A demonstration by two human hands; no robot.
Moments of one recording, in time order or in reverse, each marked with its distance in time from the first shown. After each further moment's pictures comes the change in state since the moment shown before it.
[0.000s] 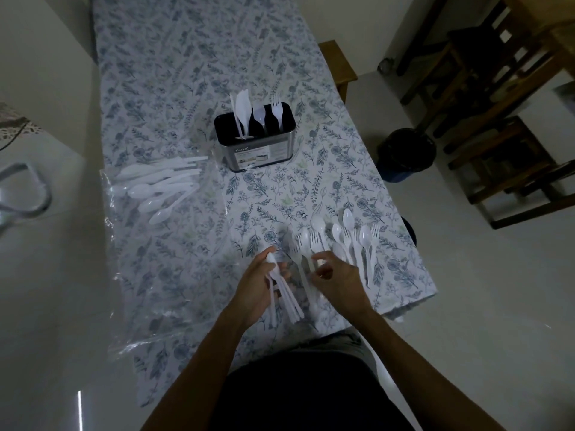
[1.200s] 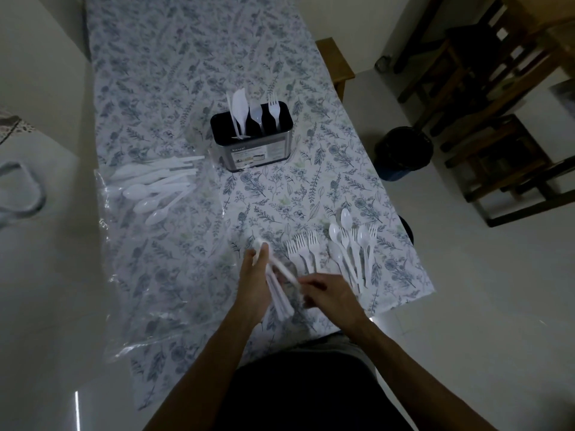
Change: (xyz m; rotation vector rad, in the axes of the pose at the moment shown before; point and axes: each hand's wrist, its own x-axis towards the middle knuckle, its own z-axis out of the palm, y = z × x) left_hand 0.000 -0.001 0.018 0.074 0.145 0.202; right_hand -0.020 -0.010 0.009 0.414 -0.180 0.151
